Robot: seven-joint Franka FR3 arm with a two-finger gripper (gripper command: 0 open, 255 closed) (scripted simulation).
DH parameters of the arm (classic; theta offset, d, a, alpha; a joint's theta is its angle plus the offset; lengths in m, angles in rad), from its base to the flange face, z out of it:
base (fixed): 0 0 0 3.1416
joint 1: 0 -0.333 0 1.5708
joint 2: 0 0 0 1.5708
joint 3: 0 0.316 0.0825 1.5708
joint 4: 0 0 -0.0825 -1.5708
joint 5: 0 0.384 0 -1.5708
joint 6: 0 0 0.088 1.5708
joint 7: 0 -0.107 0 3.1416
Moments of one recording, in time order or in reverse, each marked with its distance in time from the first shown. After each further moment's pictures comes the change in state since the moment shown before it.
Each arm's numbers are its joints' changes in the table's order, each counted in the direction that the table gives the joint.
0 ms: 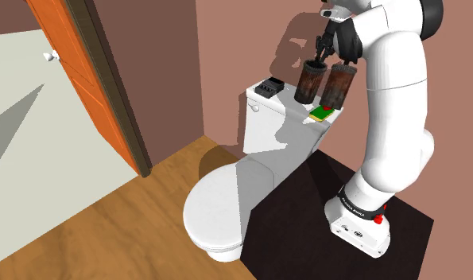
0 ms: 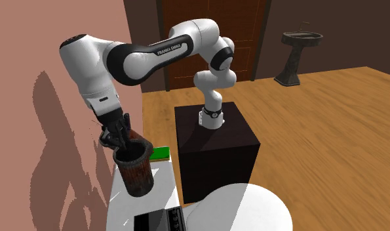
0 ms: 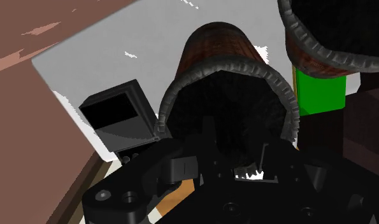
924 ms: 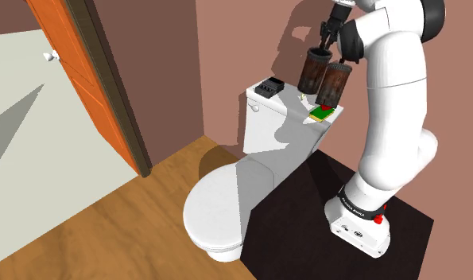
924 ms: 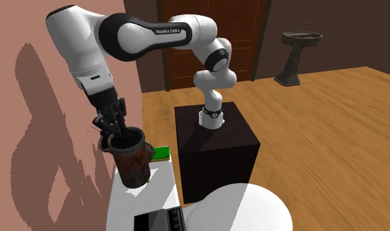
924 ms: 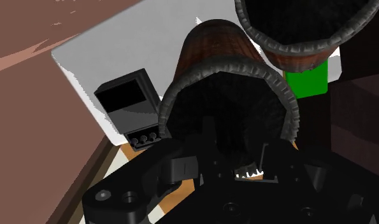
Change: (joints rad) arm 0.093 0.018 0.016 0.212 0.011 0.170 -0.042
